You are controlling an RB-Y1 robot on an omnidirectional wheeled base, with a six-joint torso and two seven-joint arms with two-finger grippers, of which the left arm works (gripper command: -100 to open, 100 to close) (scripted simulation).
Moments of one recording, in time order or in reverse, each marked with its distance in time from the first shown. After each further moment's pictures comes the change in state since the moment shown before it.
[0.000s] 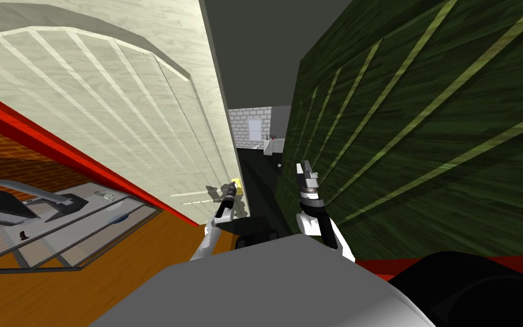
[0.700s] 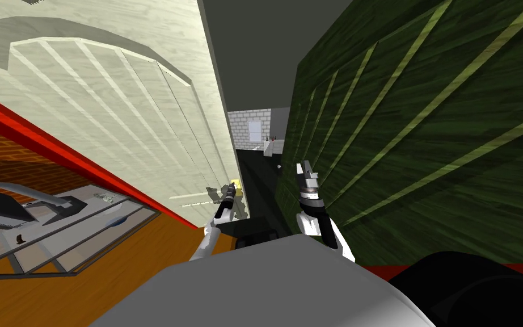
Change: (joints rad) arm -0.005 0.007 0.003 0.029 0.049 -0.001 -0.048
